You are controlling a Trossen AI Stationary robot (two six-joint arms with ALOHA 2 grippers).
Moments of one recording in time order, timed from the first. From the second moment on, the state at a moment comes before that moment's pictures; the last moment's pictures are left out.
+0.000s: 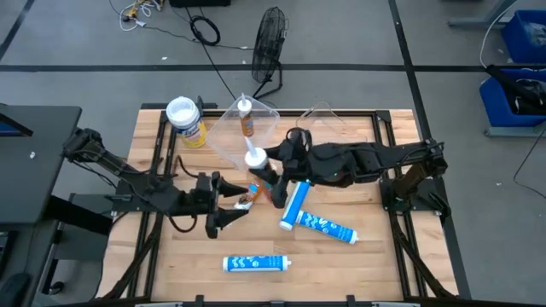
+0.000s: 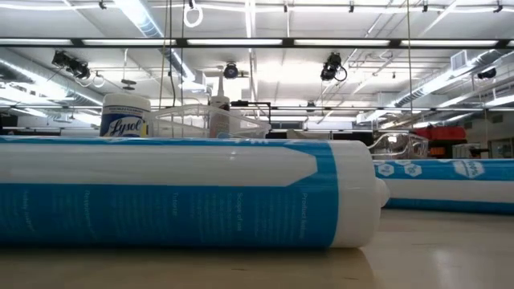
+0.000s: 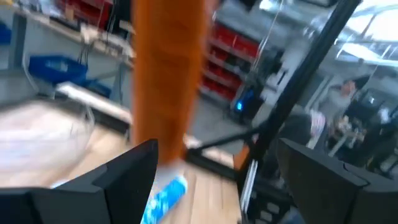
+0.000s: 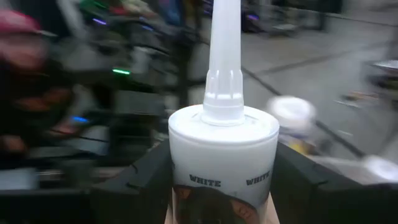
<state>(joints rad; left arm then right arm) -0.54 1.13 0.83 0.39 -0.63 -0.42 0.28 1.74 2.05 -0.53 0.48 0.25</state>
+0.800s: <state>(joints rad) -0.41 1.13 0.83 0.65 -0.46 -0.18 0.26 1.76 2.04 -0.41 0.25 0.21</state>
